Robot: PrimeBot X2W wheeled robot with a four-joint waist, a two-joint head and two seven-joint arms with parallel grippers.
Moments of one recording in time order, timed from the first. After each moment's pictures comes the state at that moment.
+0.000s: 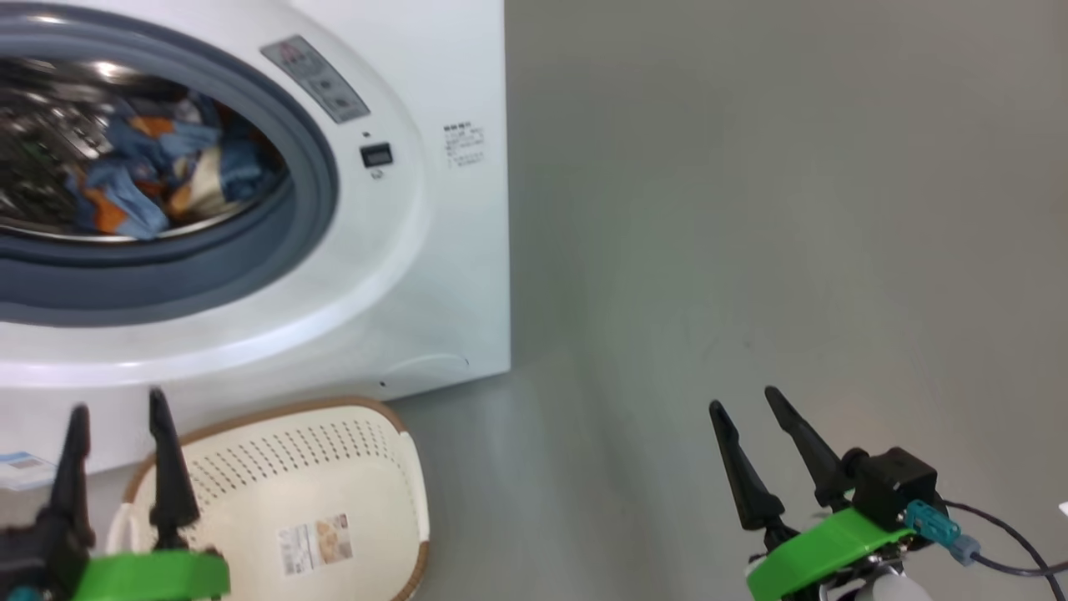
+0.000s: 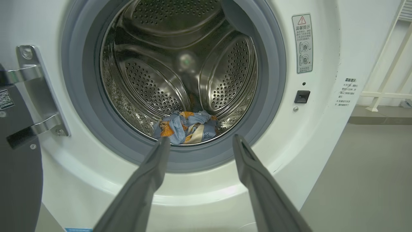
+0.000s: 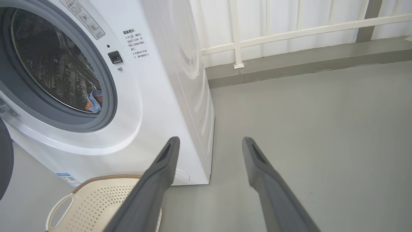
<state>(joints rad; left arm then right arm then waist) -0.09 0.06 0.13 0.10 -0.19 -0.03 -0.26 -0.12 -0.06 0.14 0.22 0.28 0.12 -0.25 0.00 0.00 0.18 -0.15</state>
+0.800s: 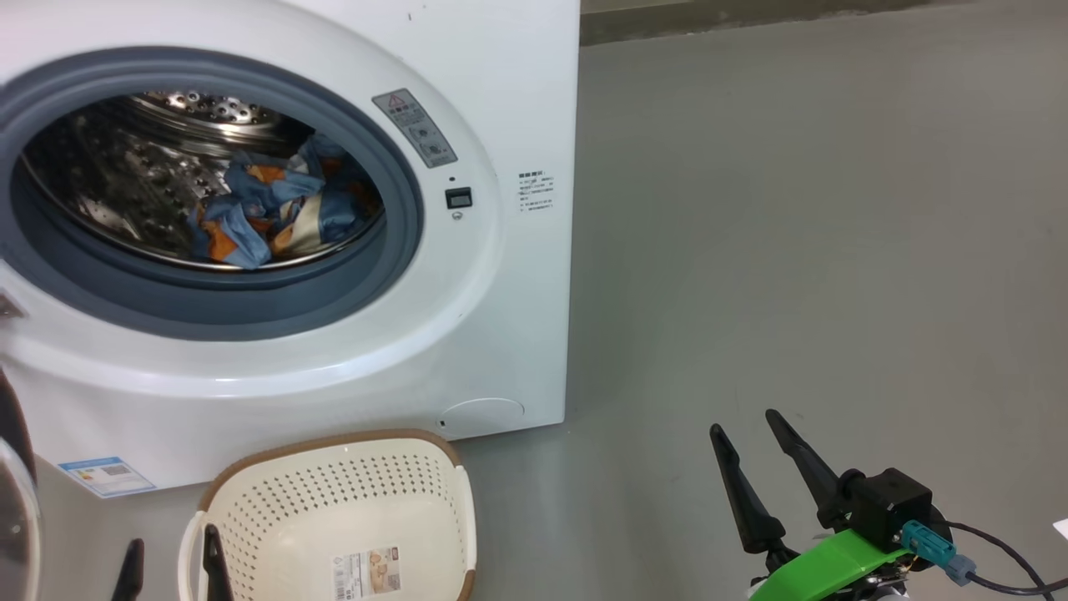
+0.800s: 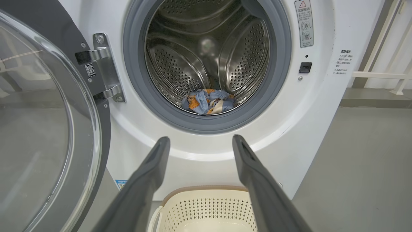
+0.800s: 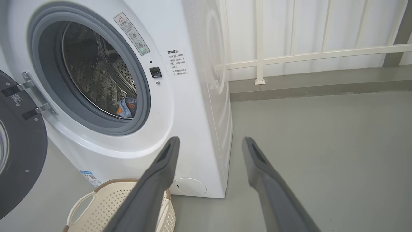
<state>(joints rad) 0.20 0.04 0.05 0.00 -0.17 0.04 -0.26 -0.08 -0.07 0.15 0.21 0.25 0.12 -0.25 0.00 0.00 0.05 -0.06</state>
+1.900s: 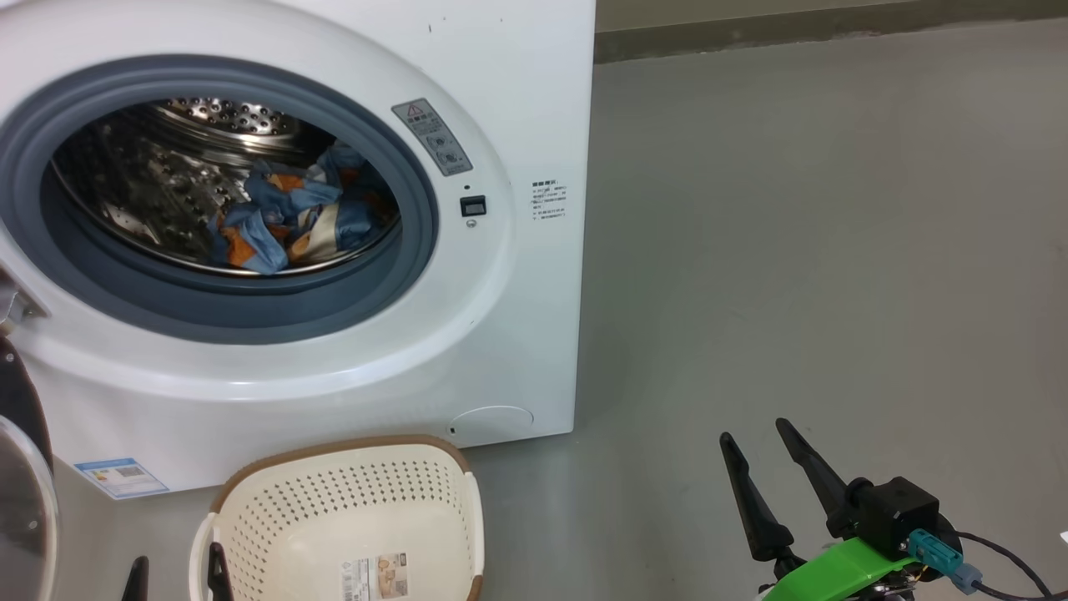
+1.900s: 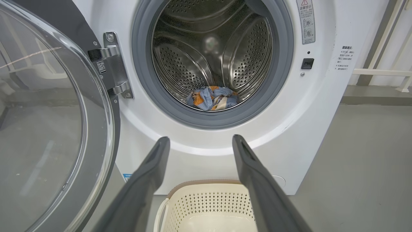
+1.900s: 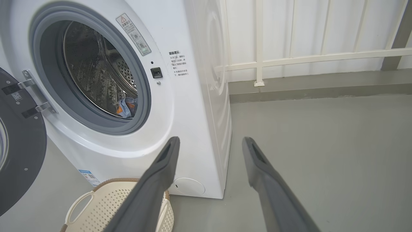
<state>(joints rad) 0.24 0.04 0.04 -0.02 -0.16 0.05 -0.26 -0.06 -0.07 0.12 0.21 0.23 0.12 -0.25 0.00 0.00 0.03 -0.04</state>
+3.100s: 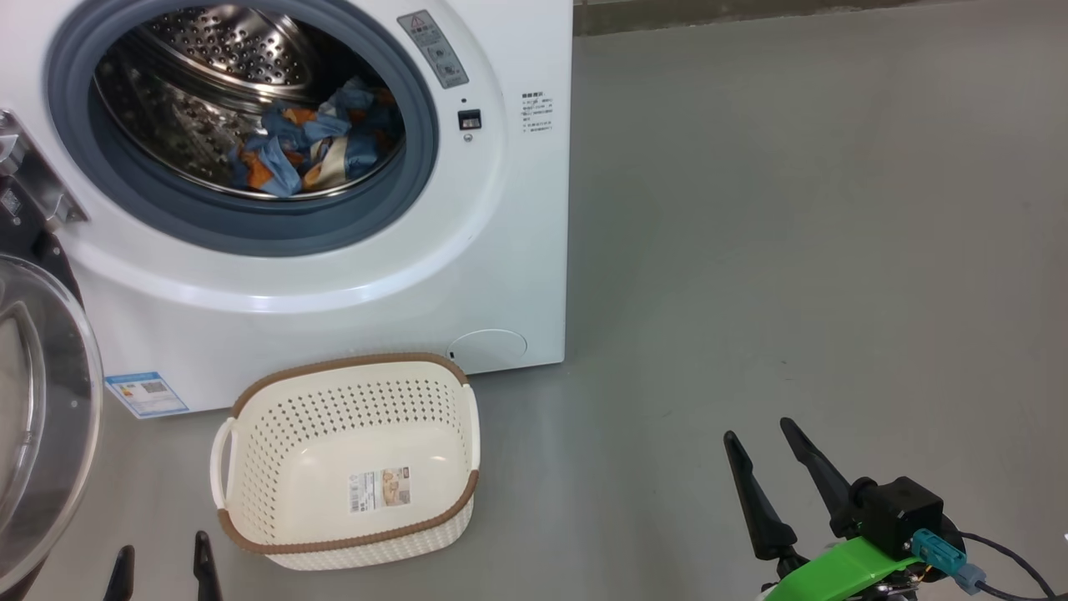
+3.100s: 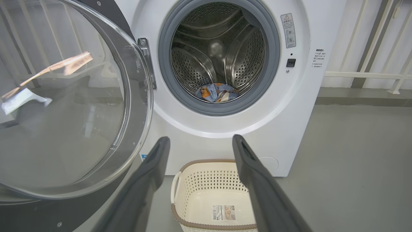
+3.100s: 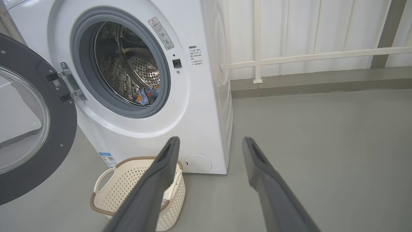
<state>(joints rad) 0.21 0.04 0.08 0.00 -0.16 0.02 -0.26 -0.06 -0.06 0.11 0.21 0.23 0.12 -0.25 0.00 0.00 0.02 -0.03</state>
